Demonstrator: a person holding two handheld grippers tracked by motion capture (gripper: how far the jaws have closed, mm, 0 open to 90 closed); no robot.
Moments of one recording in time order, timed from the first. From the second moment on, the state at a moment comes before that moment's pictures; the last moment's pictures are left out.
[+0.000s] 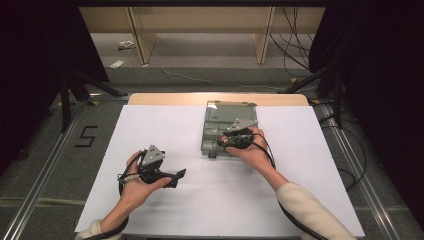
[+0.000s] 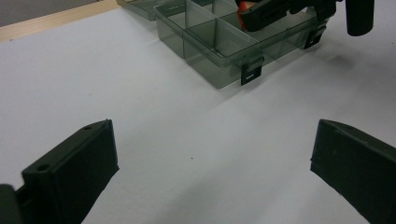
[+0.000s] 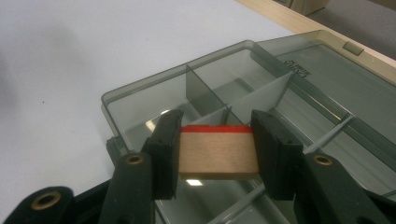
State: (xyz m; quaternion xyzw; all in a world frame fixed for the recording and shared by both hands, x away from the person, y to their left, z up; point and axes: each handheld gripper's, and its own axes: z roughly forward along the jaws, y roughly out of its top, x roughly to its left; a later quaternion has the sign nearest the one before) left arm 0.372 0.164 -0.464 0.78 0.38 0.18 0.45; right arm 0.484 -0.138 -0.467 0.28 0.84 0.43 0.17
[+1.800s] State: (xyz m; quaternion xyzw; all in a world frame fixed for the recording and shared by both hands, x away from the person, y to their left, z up) left arm 0.371 0.165 -0.465 0.78 0.38 0.18 0.46; right arm 0.494 -0.171 -0.449 0.35 0.80 0.45 0.20
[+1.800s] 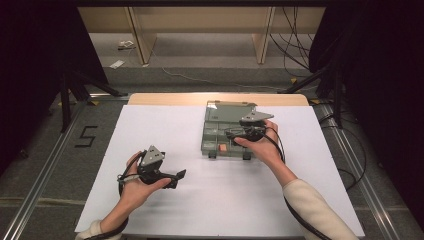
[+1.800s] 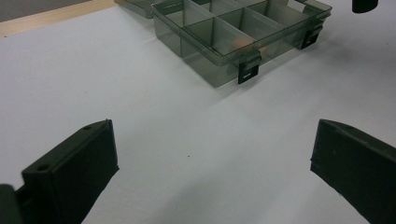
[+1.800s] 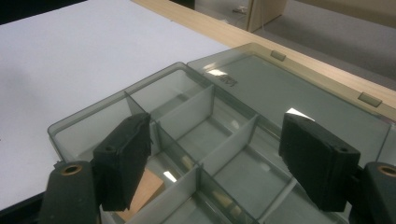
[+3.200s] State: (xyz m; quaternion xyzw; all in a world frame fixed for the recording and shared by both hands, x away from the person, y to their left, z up) left arm 0.377 0.163 -0.465 0.78 0.39 0.18 0.46; right arm 0.504 -0.211 -0.440 0.38 0.77 0.46 0.22
